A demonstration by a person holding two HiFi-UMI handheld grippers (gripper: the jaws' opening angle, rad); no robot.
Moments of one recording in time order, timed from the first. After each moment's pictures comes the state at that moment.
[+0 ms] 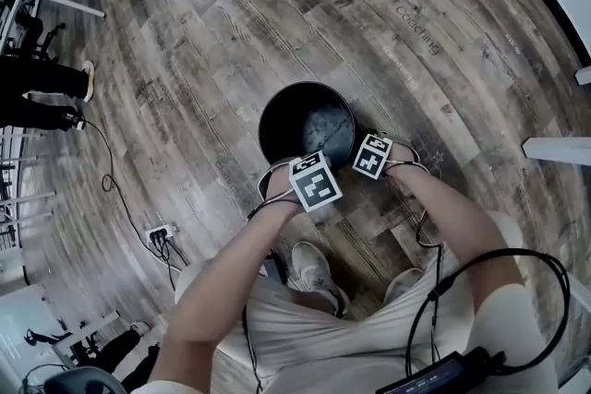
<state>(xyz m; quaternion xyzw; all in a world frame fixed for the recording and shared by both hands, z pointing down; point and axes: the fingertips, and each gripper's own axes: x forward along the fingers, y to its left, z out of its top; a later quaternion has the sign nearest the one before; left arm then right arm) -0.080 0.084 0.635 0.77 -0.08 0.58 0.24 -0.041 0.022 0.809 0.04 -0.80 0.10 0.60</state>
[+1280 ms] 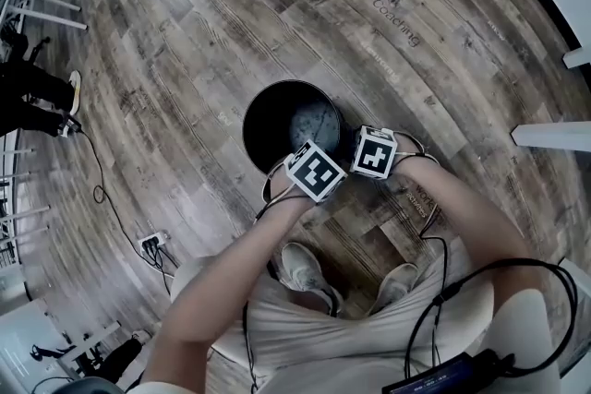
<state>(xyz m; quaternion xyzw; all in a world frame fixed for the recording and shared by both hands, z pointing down) -0.036 0.045 0.634 0.76 -0.19 0.53 0.33 -0.033 0.033 0.686 -0.05 -0.84 0.14 0.52</state>
